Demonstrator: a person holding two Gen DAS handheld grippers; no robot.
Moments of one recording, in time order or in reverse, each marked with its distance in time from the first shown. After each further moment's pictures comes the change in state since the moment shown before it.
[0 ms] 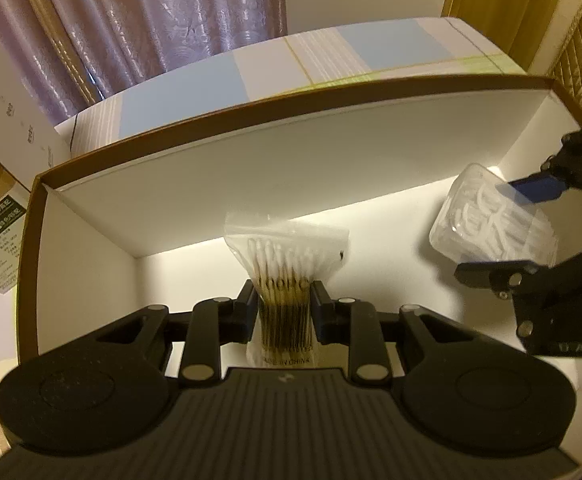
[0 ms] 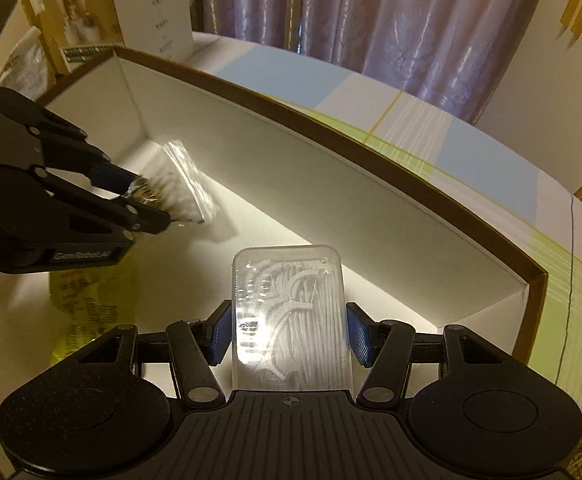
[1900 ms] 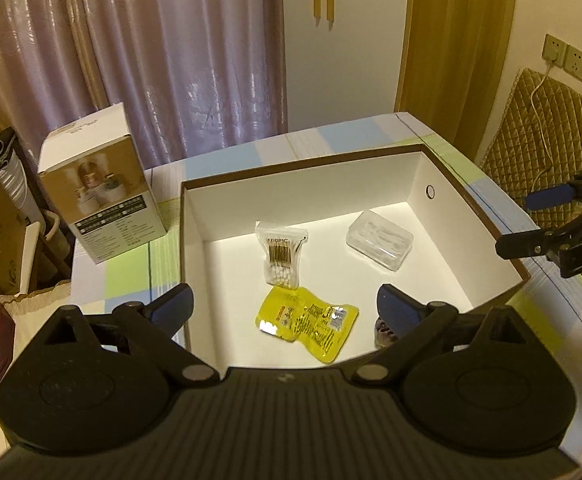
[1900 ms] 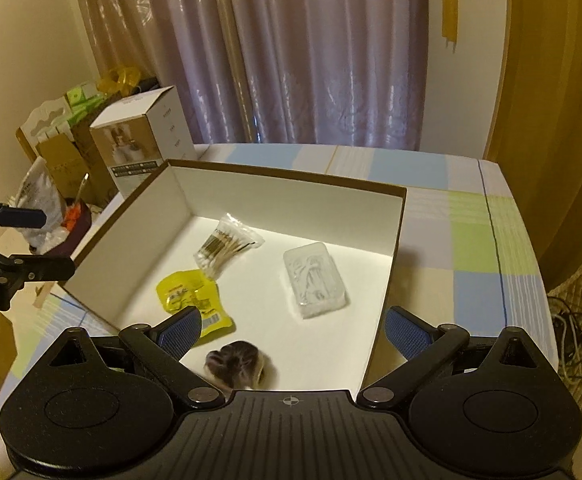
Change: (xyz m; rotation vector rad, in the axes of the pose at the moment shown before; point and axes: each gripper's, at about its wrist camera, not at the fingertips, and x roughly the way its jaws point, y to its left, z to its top) left arm -0.213 -0.007 -0.120 -0.043 -0.307 -0.005; right arm -0.192 0.038 -0.108 0.296 -0.303 0.019
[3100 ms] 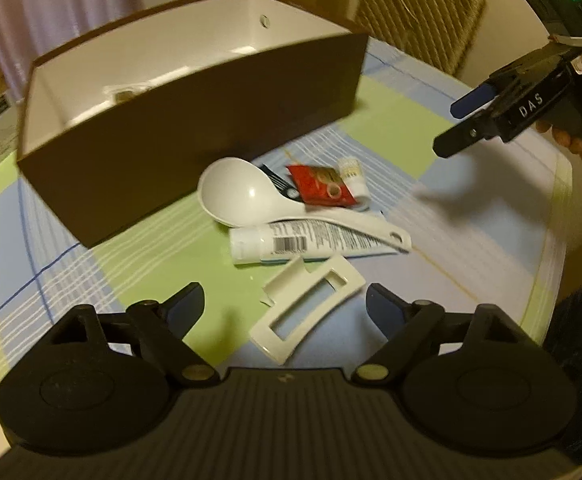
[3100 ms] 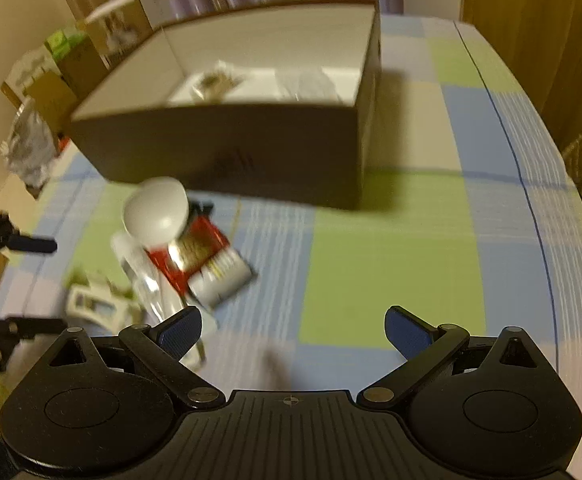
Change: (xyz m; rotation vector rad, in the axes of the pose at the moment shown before) left arm 0.004 -0.053 -0.175 0.290 0.190 -0.328; right arm -0.010 0.004 -0.161 0.107 0.254 -0.033
